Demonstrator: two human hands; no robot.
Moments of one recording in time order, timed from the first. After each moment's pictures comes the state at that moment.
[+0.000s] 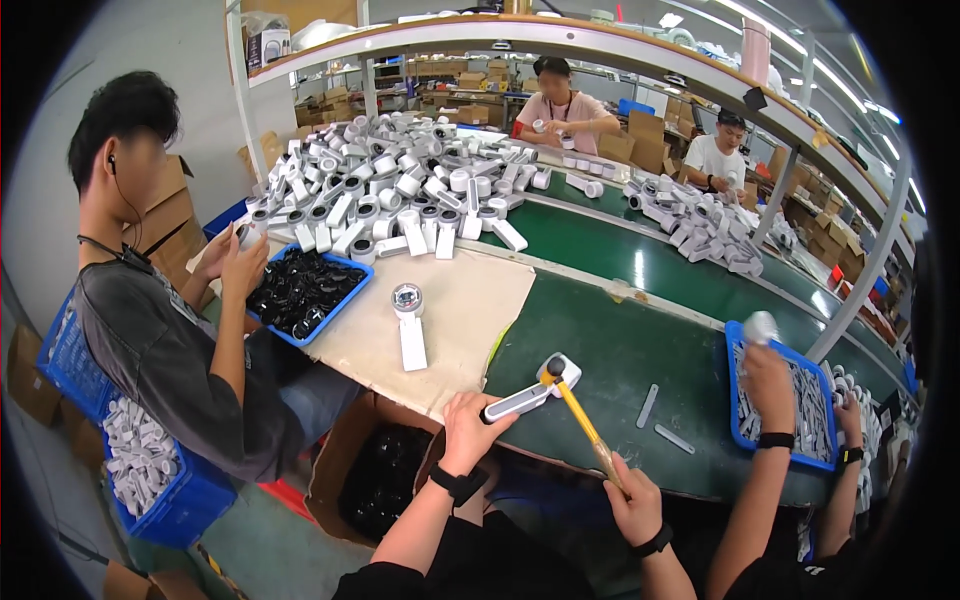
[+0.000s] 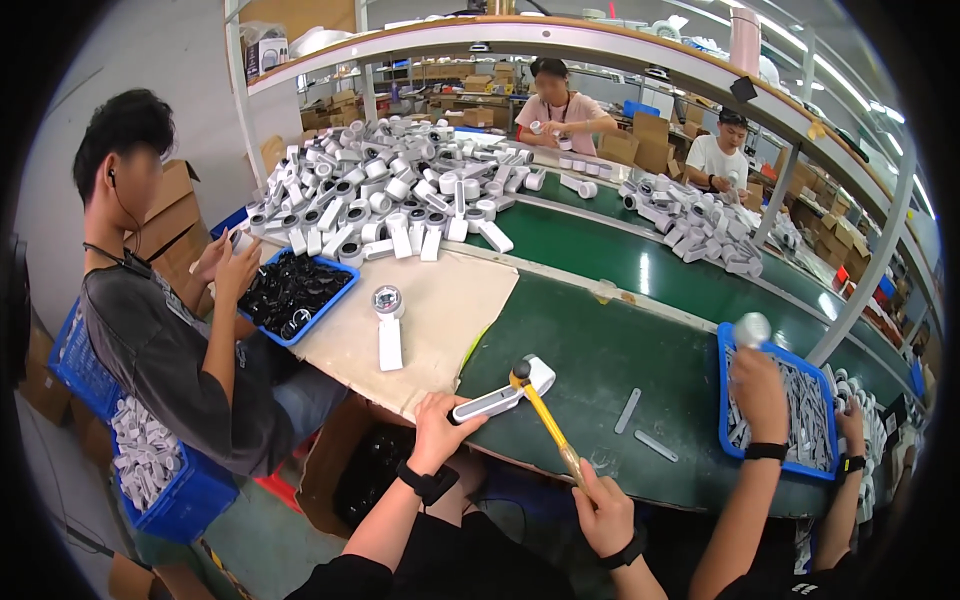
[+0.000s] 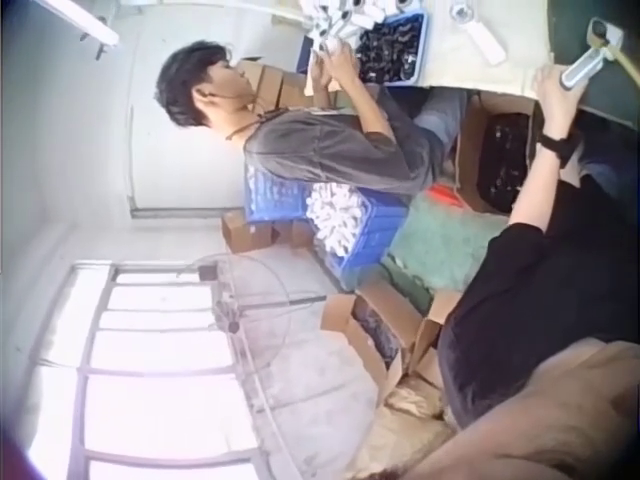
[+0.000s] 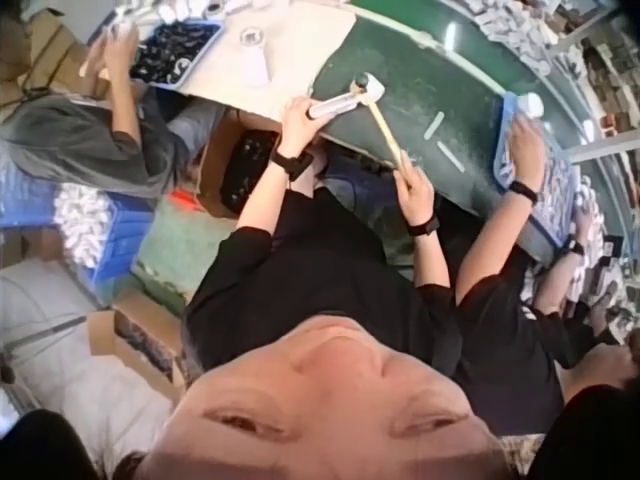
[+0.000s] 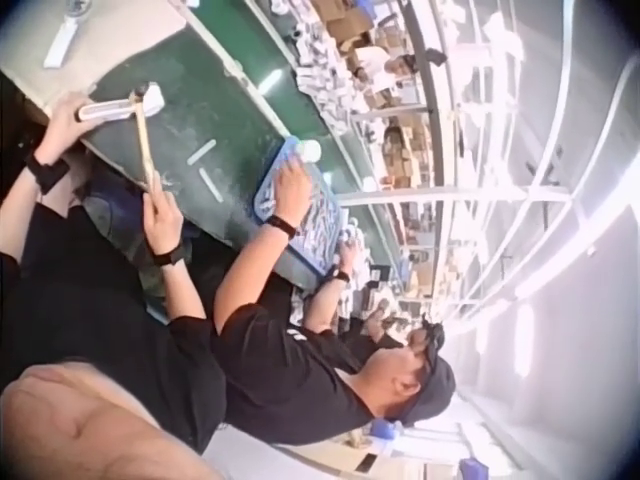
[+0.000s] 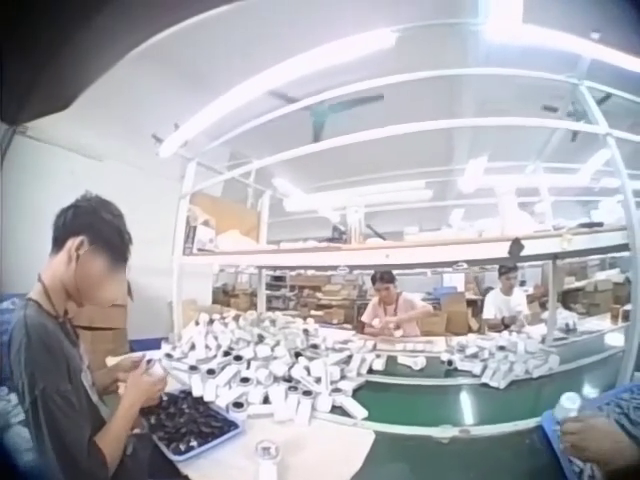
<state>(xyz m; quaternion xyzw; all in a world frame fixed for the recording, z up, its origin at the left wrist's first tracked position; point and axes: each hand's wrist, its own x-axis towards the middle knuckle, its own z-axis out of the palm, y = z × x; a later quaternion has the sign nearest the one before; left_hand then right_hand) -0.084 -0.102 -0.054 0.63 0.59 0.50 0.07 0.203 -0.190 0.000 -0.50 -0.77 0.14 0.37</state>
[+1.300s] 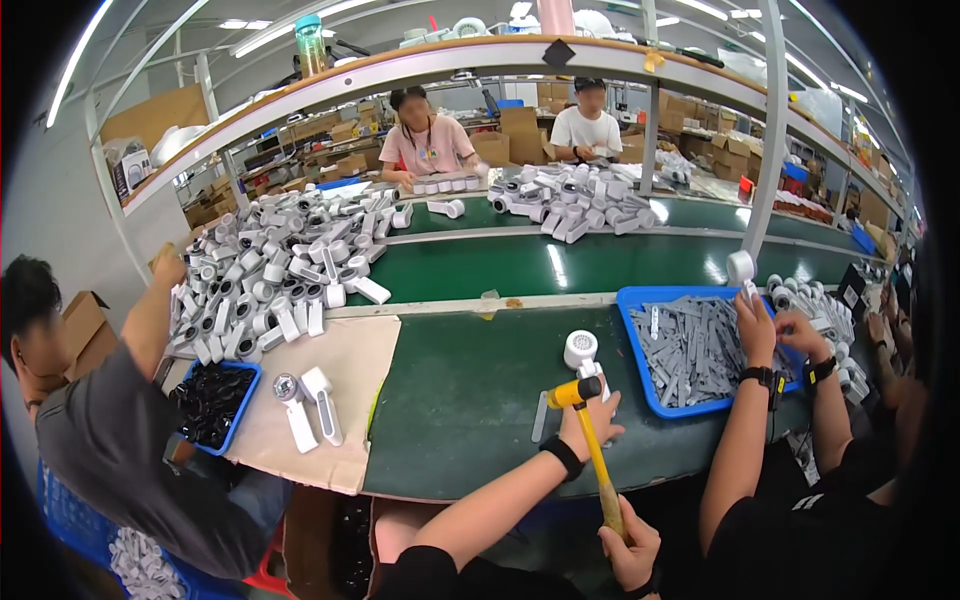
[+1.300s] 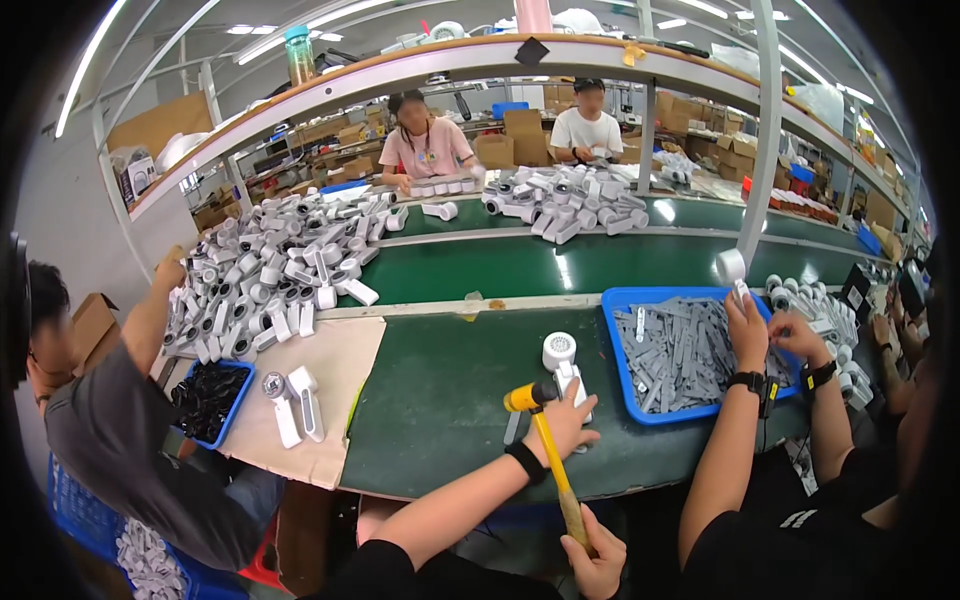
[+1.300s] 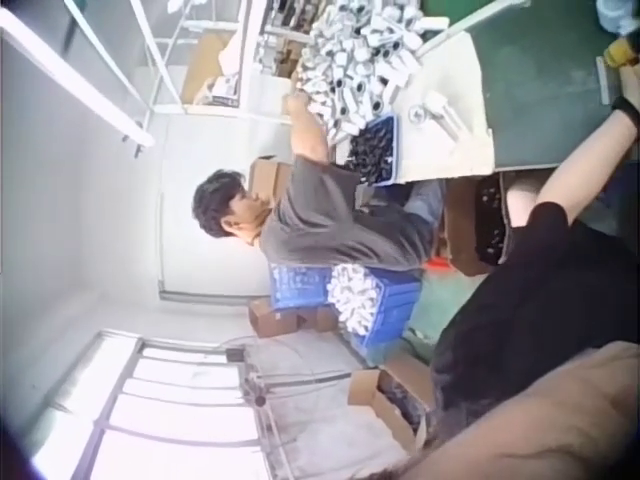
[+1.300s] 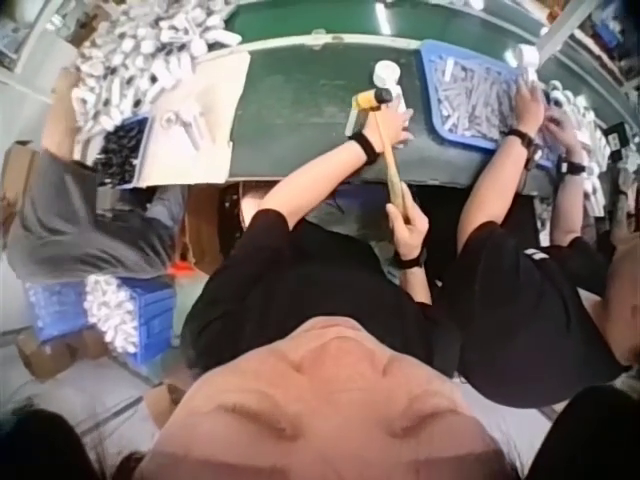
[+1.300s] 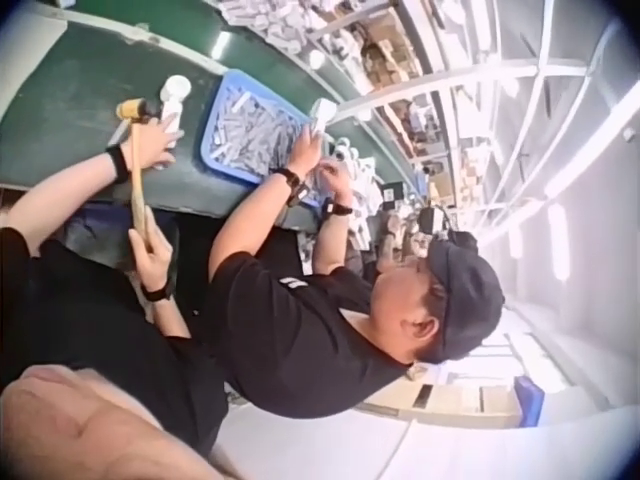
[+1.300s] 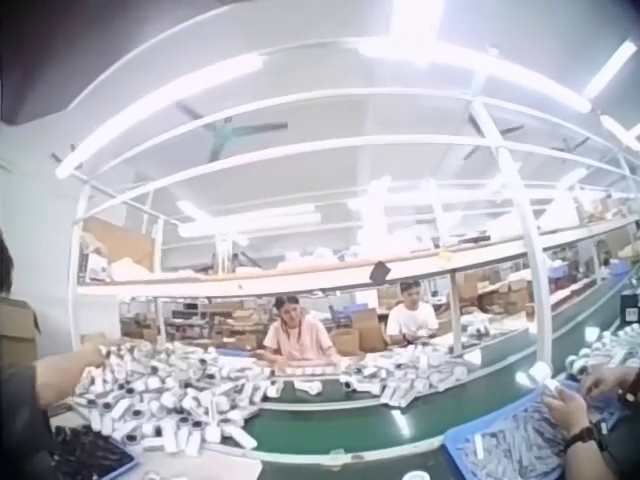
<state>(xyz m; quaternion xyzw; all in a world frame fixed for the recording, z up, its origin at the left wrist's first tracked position) 0.237 -0.029 -0.022 0.91 0.35 0.19 0.08 0.290 -0.257 -0.019 -0.55 -0.51 0.26 0.61</state>
